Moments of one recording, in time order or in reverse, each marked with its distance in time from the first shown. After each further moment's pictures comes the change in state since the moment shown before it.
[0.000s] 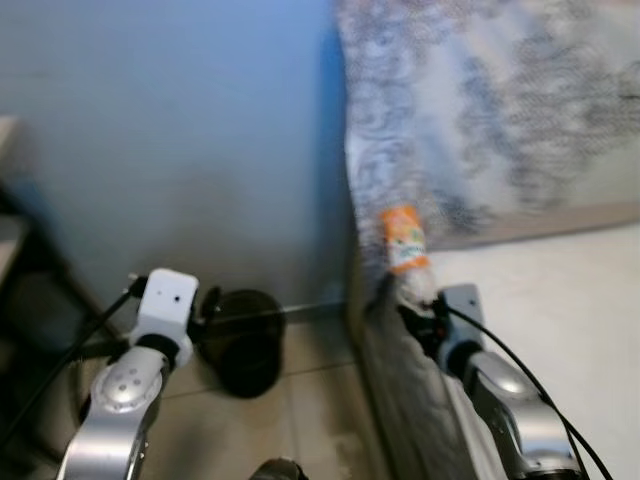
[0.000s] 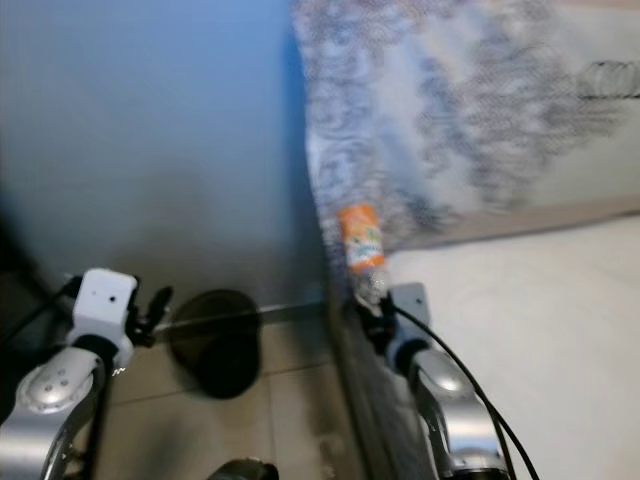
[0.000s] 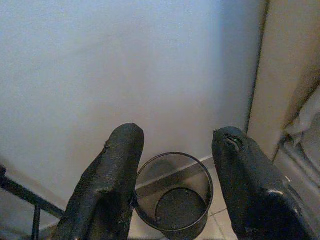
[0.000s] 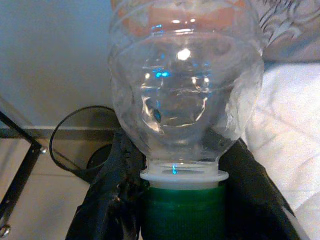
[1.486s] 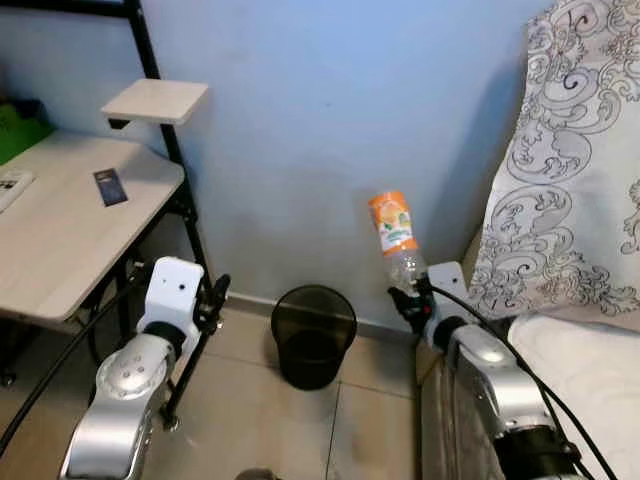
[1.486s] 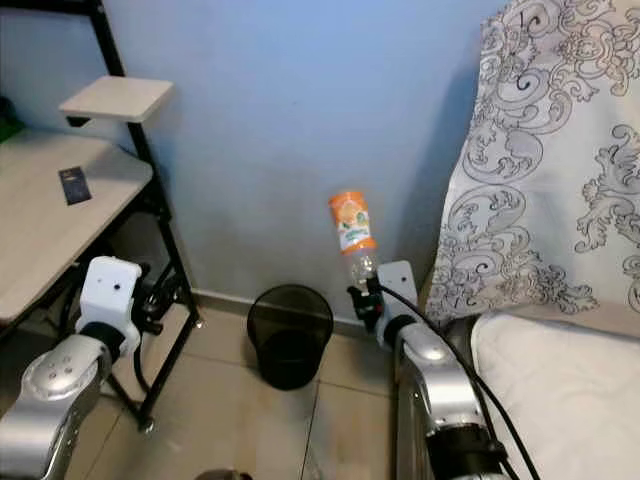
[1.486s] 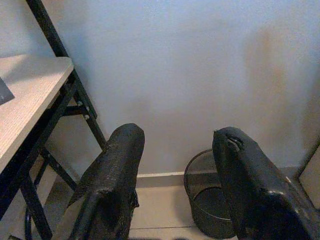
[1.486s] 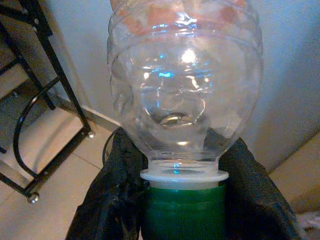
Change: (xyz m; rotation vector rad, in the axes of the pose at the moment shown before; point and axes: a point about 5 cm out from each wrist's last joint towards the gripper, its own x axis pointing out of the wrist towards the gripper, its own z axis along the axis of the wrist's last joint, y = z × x) left arm 0.006 0.001 0.009 -0.013 -0.041 -0.020; right arm 0.032 0.009 0.021 -0.079 -0.021 0.026
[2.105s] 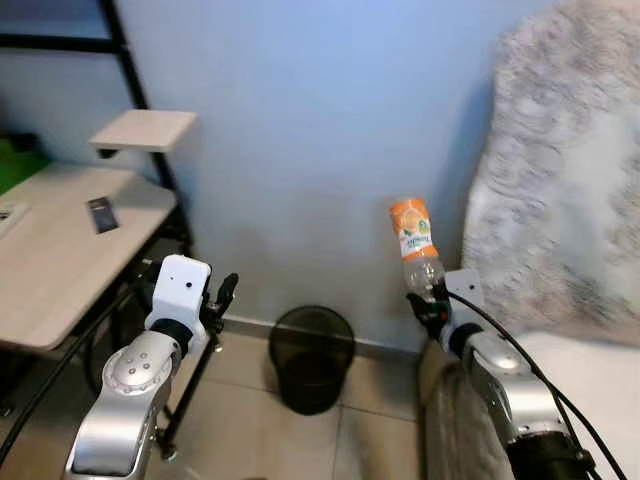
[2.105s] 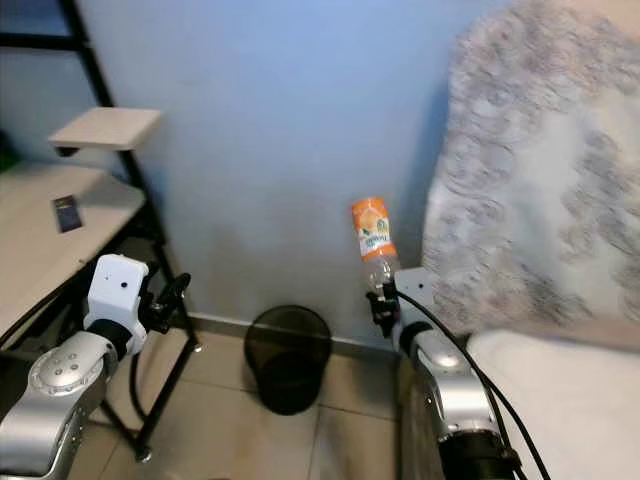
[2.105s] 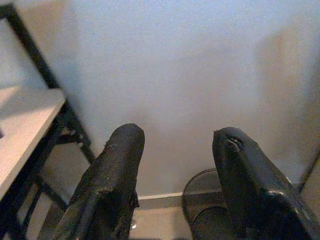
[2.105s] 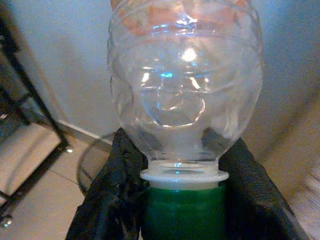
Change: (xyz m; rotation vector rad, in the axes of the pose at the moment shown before) left arm 0.005 -0.006 0.006 0.004 -0.020 -0.041; right arm -0.005 -0.013 -0.009 0.006 0.019 -0.070
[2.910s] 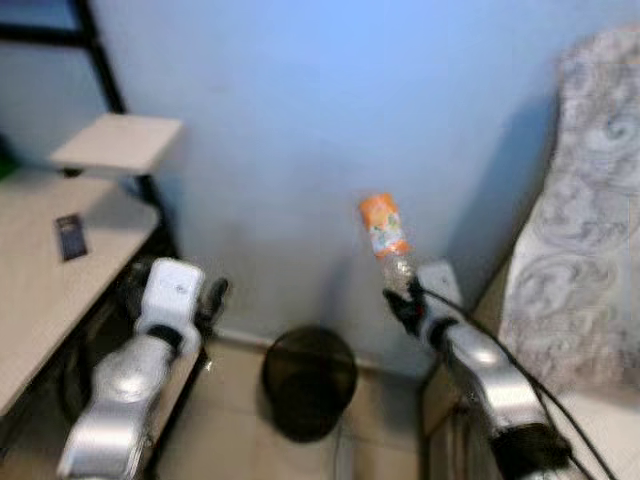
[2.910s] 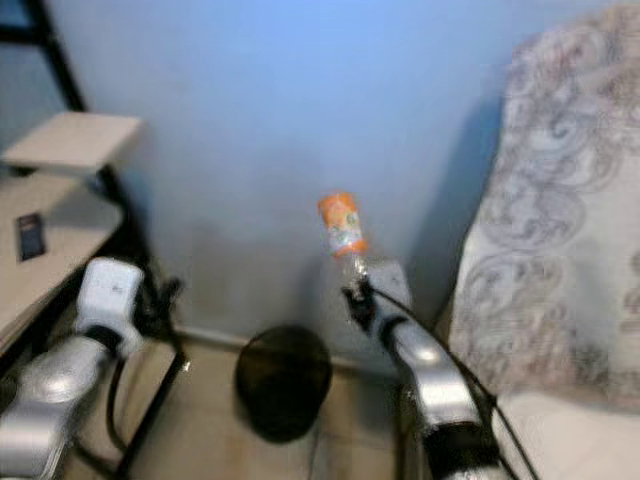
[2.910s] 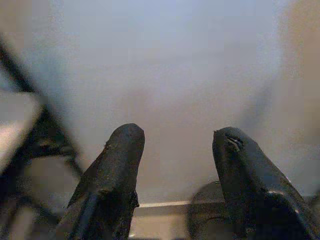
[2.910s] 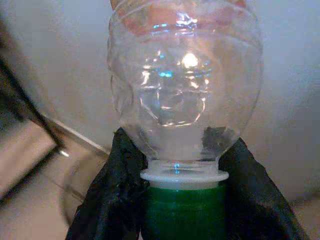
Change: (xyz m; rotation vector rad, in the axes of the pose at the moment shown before) left arm -0.001 -0.005 -0.009 -0.010 0.030 -0.019; right arm 0.007 0.007 -0.003 -0.063 0.025 0.051
